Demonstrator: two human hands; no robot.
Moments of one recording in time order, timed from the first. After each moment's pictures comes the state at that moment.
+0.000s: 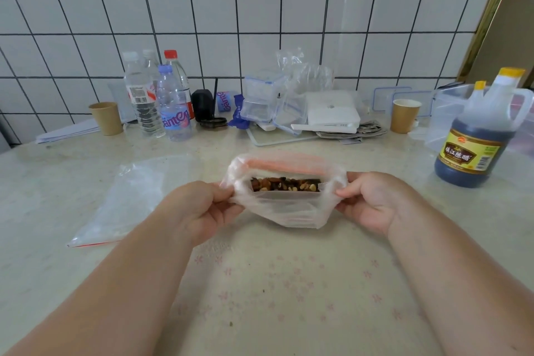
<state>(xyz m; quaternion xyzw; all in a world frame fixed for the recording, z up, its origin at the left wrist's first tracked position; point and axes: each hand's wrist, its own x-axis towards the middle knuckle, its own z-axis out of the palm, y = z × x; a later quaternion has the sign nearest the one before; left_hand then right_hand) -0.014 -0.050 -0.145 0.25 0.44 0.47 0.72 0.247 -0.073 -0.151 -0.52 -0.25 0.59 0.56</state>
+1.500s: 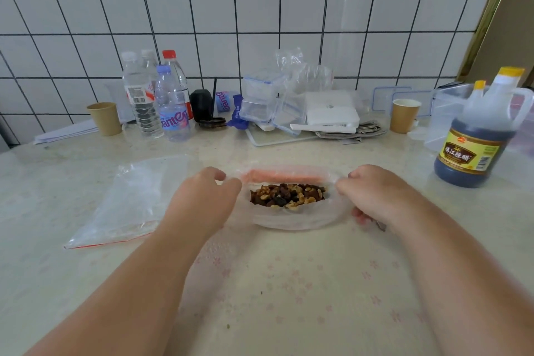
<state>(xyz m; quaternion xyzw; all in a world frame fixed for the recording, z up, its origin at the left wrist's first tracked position) -0.009 -0.061 -0.143 0.62 0.67 0.32 0.24 0.246 -0.091 -0.128 -0.78 -0.53 0.22 0.24</state>
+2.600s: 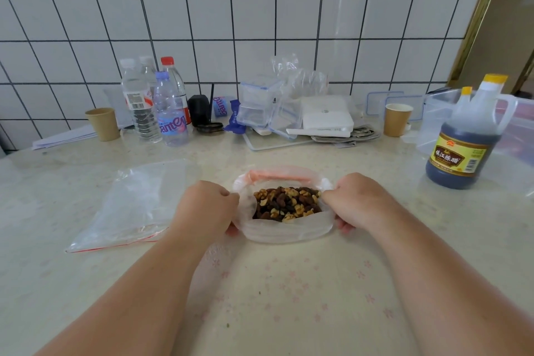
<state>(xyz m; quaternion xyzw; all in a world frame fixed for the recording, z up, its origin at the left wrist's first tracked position) -0.005 -0.059 -0.150 0.62 0.66 0.30 0.28 0.233 -0.086 -0.140 -0.79 -0.54 0.19 0.19</state>
